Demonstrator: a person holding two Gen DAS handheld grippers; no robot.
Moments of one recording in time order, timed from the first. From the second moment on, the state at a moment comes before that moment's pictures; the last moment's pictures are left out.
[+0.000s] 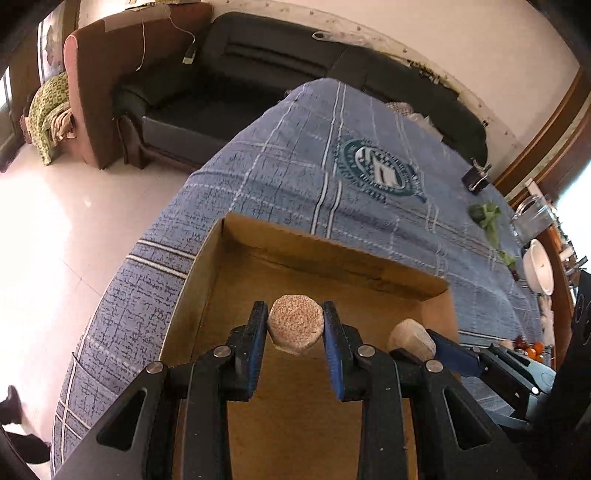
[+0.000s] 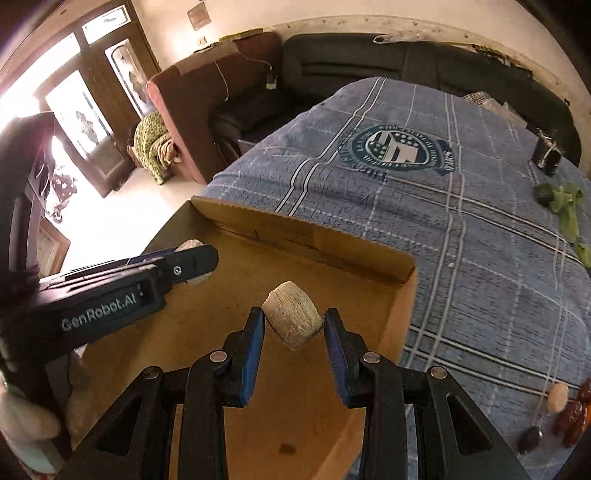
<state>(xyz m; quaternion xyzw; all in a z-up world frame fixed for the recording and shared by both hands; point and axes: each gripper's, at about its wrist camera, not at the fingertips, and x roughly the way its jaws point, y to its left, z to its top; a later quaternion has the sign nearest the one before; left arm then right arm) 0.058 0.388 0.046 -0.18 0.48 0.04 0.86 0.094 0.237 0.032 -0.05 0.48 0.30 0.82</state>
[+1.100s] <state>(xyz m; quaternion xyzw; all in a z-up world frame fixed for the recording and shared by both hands) -0.151 0.282 0.176 -0.18 0.26 0.06 0.95 -0.088 0.108 0.152 -0.04 0.22 0.25 0.94</state>
